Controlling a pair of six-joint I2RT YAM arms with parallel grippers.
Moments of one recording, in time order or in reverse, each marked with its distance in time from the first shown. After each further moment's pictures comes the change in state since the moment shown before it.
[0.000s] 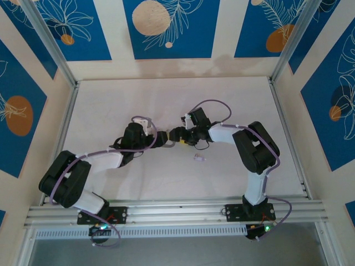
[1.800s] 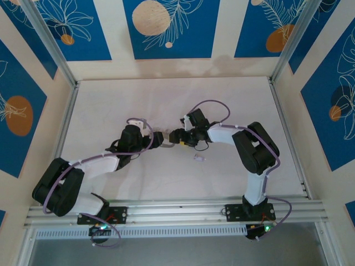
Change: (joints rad) left arm 0.000 -0.088 -0.037 -0.059 -0.109 0.010; right arm 0.023 0.000 0.012 -0.050 0.041 -0.025
